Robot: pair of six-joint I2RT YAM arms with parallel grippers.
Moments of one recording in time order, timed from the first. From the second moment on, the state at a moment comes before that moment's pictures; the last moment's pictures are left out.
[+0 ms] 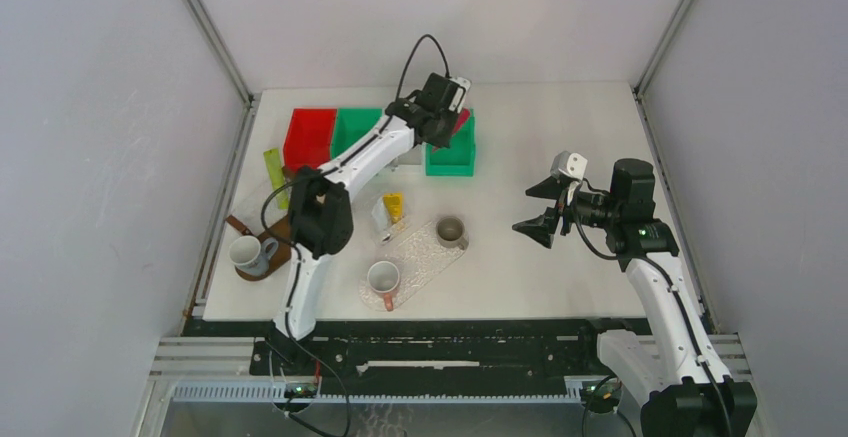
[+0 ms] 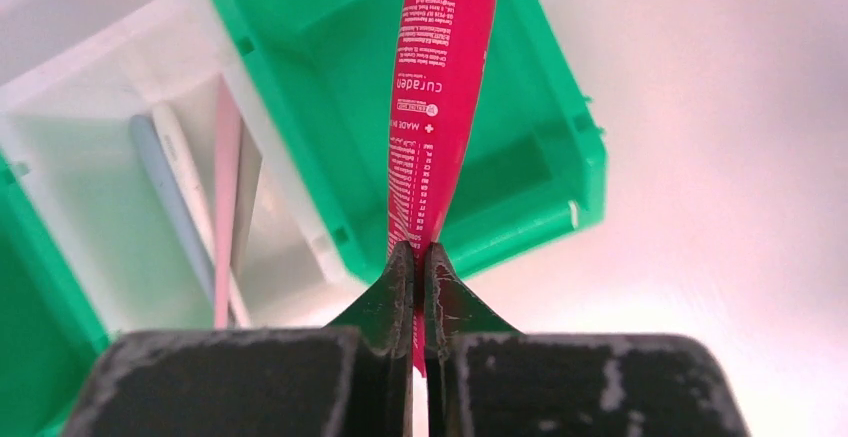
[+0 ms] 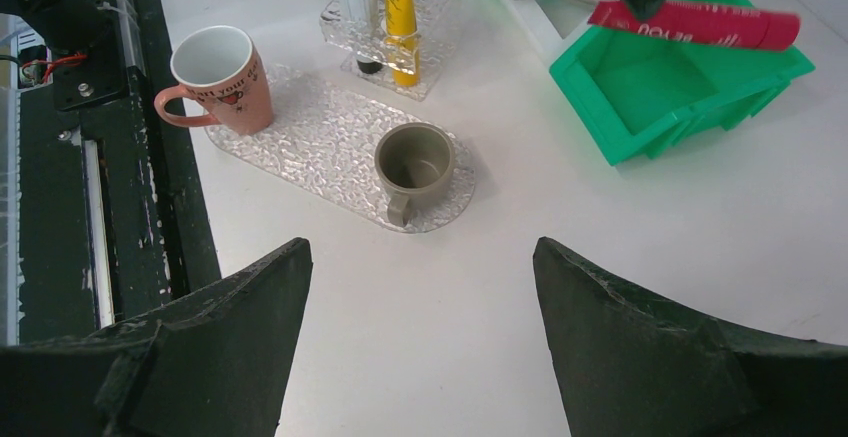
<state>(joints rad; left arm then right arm) -0.62 2.28 2.14 -0.69 -0.16 -0.06 0.01 0.88 0.76 -0.41 -1.09 -0.46</state>
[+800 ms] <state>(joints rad) -0.74 1.65 1.48 -0.79 0.46 -0.13 0.03 0.85 0.76 -0.66 -1.31 -0.88</state>
